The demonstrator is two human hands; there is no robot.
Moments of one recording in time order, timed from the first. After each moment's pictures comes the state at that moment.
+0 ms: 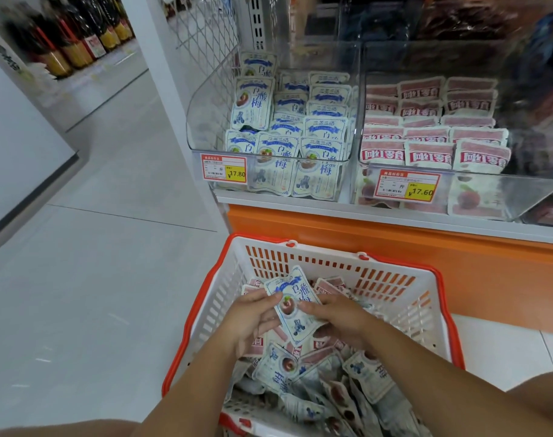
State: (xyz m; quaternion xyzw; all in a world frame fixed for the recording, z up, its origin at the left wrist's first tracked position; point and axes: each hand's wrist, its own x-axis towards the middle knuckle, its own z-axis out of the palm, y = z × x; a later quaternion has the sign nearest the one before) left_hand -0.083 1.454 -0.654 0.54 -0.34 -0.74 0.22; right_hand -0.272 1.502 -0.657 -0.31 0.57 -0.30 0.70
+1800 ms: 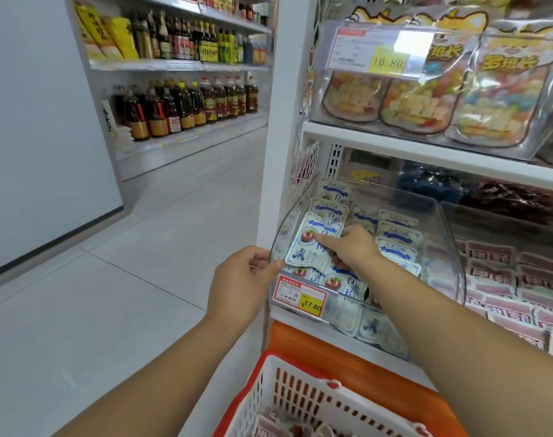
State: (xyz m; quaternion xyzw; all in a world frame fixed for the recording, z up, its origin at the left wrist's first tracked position) left_hand -0.042 1.305 -0.477 0.57 -0.60 -0.34 0.44; right_hand -0.245 1.223 -0.464 -0.50 0.75 -0.33 0.28
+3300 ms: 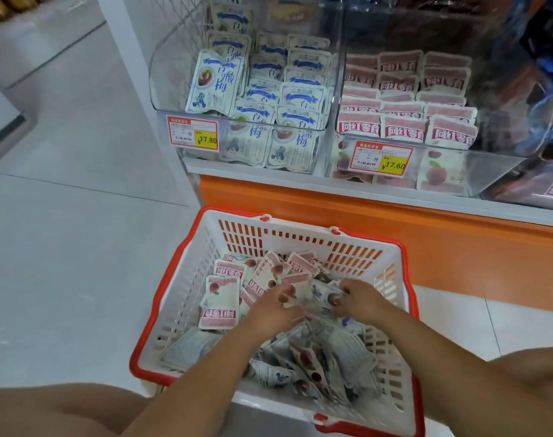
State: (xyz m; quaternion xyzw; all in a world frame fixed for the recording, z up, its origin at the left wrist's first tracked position) left_hand -0.141 1.501 -0.667 0.52 -0.61 -0.59 0.01; right_hand -0.342 1.543 -0.665 -0.49 0.77 0.00 0.42
